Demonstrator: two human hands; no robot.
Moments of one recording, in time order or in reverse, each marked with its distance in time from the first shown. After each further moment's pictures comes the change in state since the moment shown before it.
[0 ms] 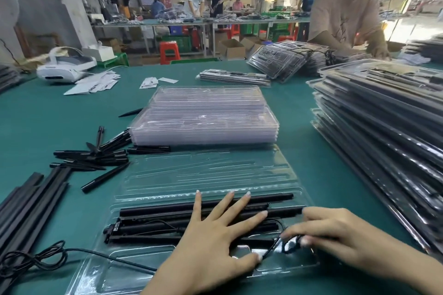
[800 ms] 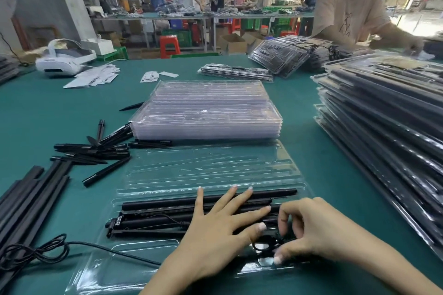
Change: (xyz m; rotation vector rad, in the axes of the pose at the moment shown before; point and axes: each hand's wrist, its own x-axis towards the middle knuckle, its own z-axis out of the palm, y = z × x) left_hand 0.005 0.005 -0.008 -0.237 -0.062 -0.081; right_hand 0.036 -0.021 0.020 0.095 0.026 0.500
